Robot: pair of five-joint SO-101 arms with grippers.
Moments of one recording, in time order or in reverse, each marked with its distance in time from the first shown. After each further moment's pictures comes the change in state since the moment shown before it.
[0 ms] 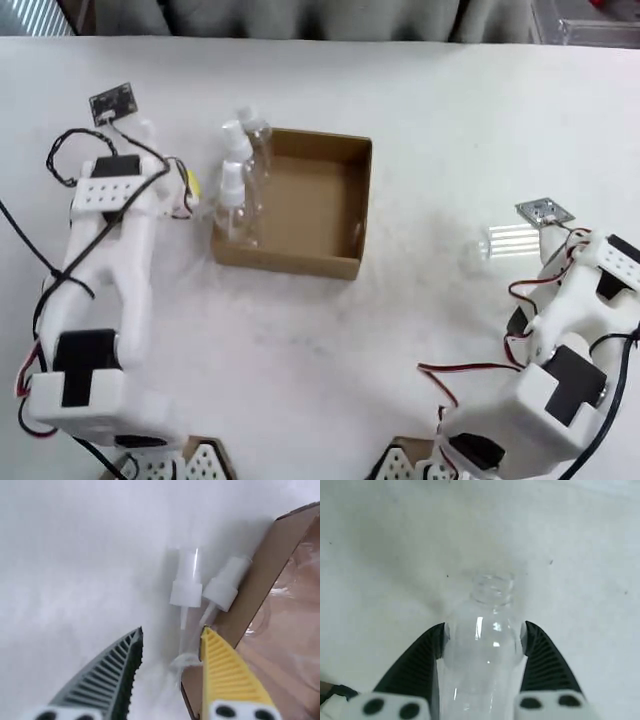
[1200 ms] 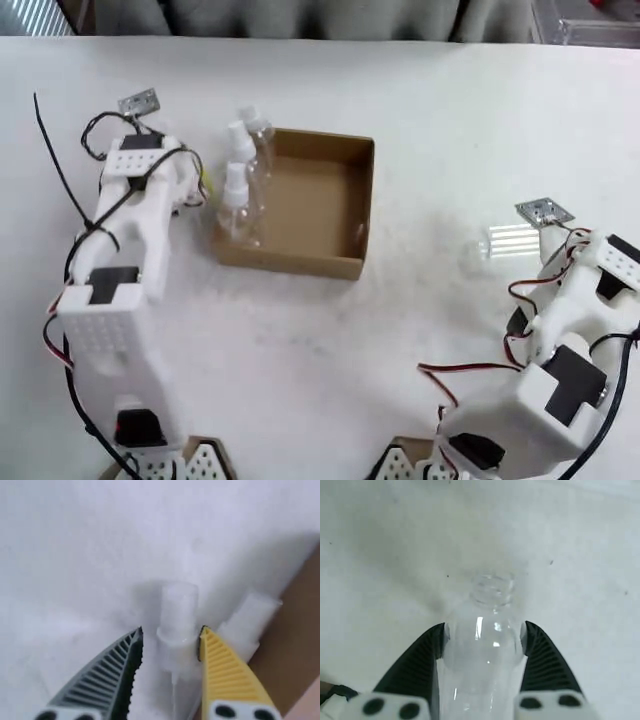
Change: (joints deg) left arm 1.1 27.9 -22.4 4.6 0.5; right arm 0.0 0.0 0.0 0.0 0.0
